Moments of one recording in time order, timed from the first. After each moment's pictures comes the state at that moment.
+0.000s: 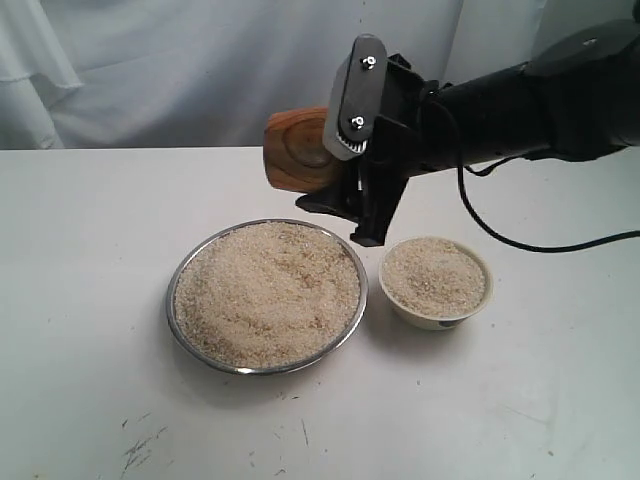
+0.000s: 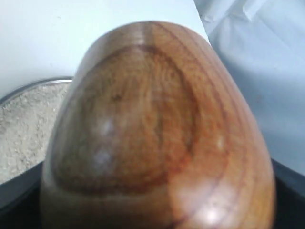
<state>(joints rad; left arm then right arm) 0.01 0.01 0.00 -0.04 0.29 0.01 0.55 1.72 -1.19 1.21 0.53 -2.09</state>
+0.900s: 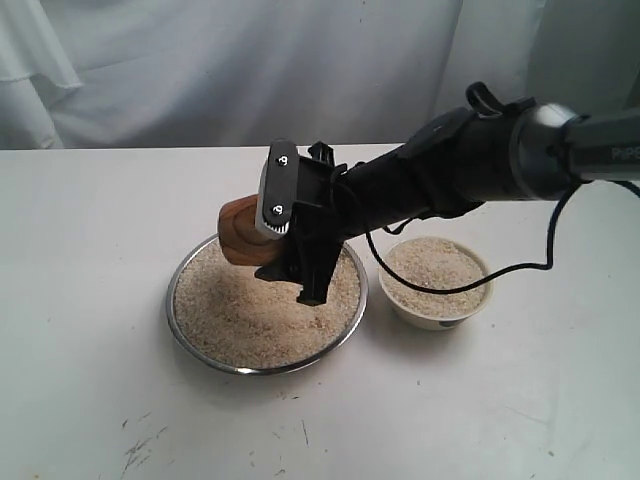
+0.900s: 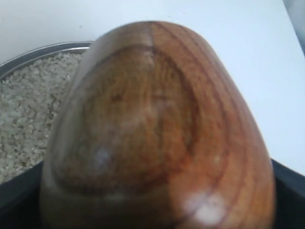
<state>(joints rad) 0.01 0.01 0.00 -0.04 0.29 0.01 0.66 2.03 -1.32 1.18 0.47 -2.11</state>
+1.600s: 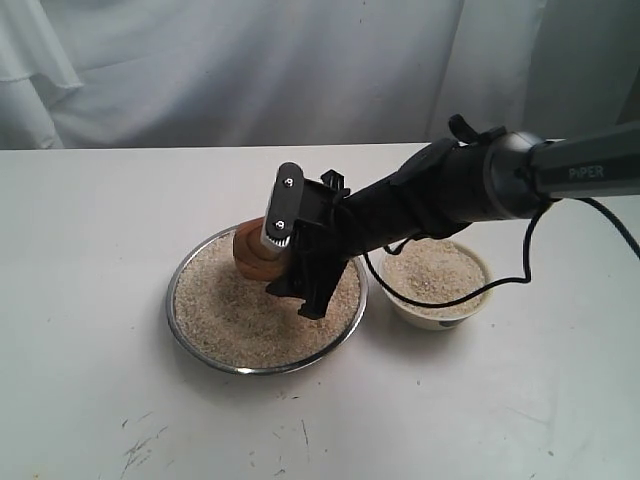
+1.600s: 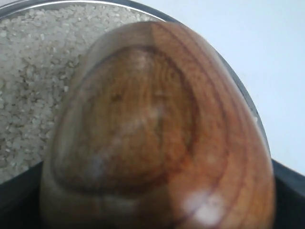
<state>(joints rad) 0.01 0.01 0.00 -0.04 0.29 0.01 0.65 2.11 -1.33 1.18 0.42 -2.02</state>
